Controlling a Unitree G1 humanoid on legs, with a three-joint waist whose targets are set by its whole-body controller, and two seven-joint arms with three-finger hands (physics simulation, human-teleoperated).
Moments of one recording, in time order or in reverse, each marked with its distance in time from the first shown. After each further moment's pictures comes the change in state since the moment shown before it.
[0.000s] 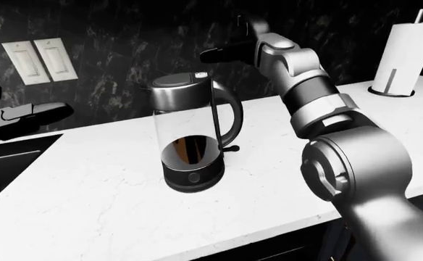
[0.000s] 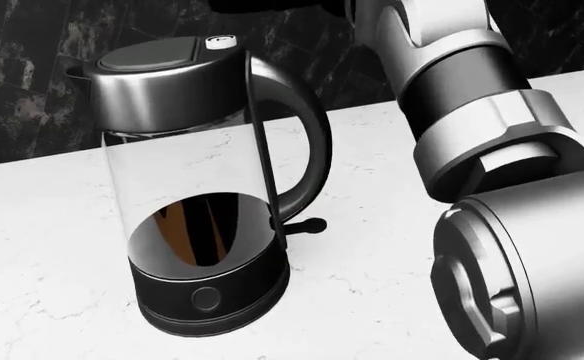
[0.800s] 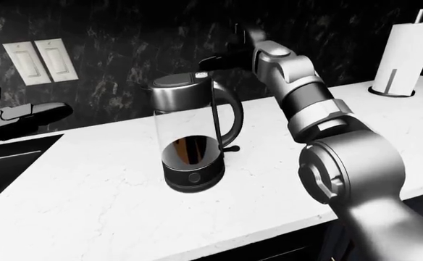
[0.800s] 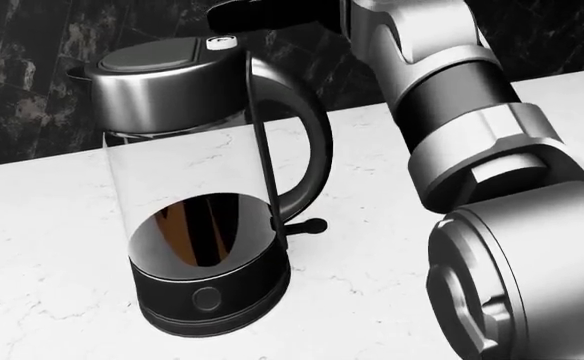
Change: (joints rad) left arm 0.001 0.002 0.002 0.003 -0.003 -0.001 0.003; right arm 0.028 0.013 0.010 0.001 -0.013 -0.011 0.007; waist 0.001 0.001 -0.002
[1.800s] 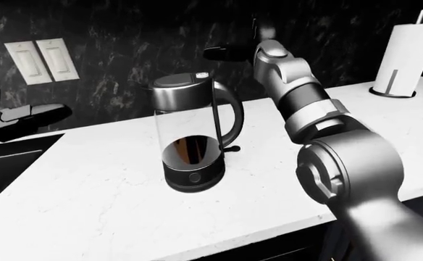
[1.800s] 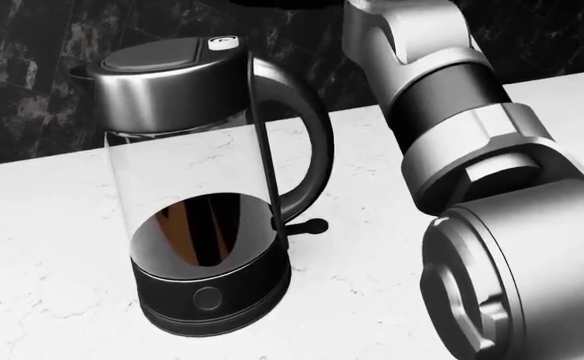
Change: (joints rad) left arm 0.009 -0.004 0.006 0.001 0.001 -0.005 -0.004; right arm -0.012 0.015 -0.031 0.037 0.023 -0.072 -0.313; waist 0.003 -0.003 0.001
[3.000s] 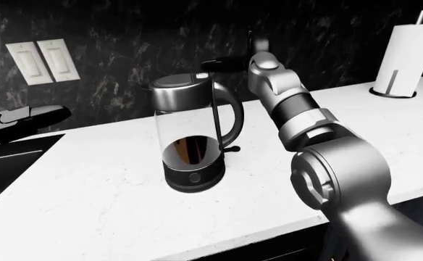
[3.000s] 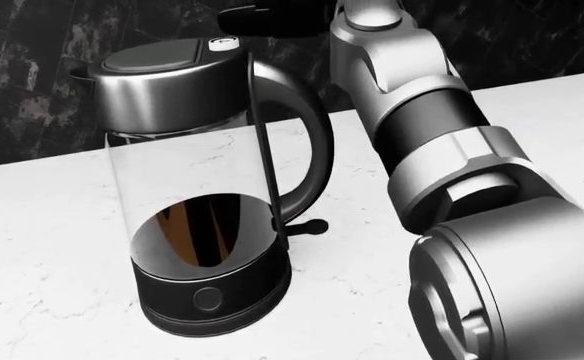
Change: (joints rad) left arm 0.009 -0.006 0.007 -0.001 0.001 -0.003 -0.004; right arm 0.046 0.035 0.017 0.001 -0.040 -0.022 -0.041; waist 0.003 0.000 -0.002
